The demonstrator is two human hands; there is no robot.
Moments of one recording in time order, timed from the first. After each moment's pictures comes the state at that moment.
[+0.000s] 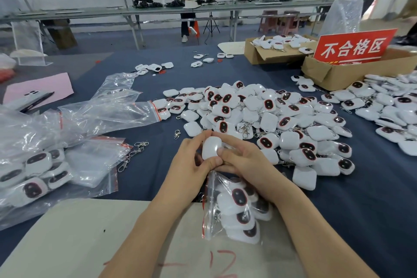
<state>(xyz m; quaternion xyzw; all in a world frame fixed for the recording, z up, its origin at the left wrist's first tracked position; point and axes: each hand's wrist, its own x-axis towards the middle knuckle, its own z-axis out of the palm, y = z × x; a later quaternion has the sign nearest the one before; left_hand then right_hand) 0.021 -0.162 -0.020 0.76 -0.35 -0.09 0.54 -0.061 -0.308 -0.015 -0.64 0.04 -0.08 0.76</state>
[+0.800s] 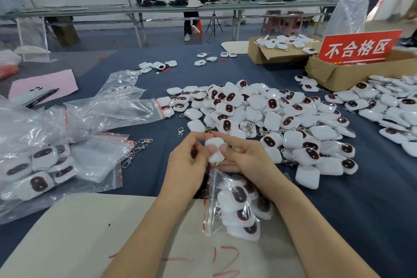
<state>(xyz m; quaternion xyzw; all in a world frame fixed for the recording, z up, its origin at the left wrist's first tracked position) 0.020 -0.162 -0.020 0.74 -0.28 -0.06 0.61 -0.056 -0.299 -0.015 -0.64 0.11 -0.12 0.75</state>
